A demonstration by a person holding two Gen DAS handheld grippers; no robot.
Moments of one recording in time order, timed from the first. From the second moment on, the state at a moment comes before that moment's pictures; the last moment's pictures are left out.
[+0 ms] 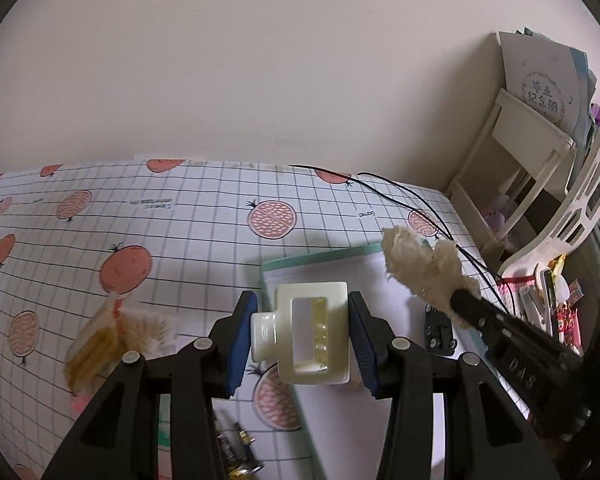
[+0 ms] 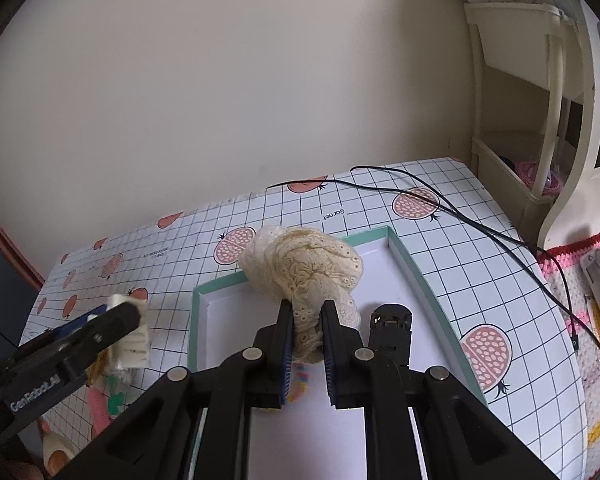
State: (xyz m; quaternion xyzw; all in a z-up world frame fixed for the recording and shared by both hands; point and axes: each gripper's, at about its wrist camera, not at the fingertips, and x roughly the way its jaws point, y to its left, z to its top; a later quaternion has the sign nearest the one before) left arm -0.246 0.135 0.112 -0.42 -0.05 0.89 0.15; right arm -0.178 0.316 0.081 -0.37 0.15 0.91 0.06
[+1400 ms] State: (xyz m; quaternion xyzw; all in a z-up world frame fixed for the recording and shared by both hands) left arm -0.279 0.182 0.038 -0.49 -0.03 0.85 0.16; right arm -0.196 0.313 0.026 -0.47 0.15 0.87 0.07
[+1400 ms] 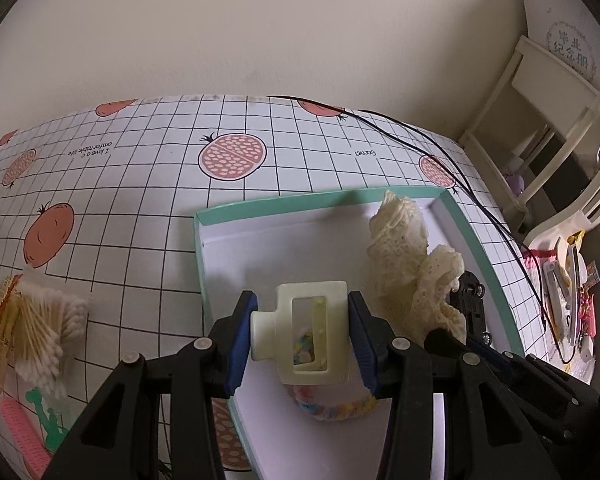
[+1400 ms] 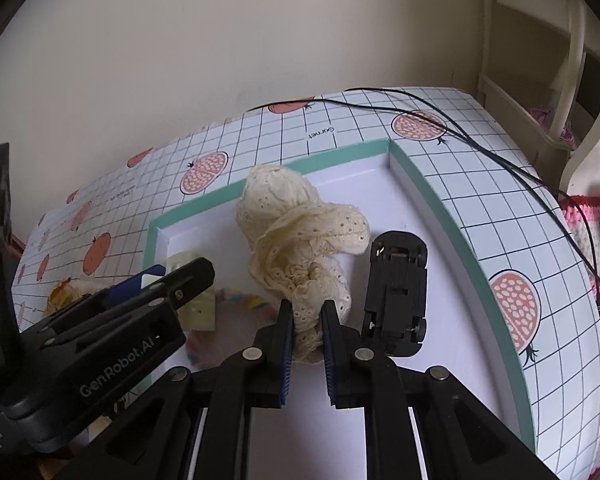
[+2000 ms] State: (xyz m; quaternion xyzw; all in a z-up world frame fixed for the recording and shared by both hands) left arm -0.273 0.177 0.059 -0.50 -0.04 0.85 0.17; right arm -0.198 0.309 0.032 -0.48 0.14 0.86 0.07
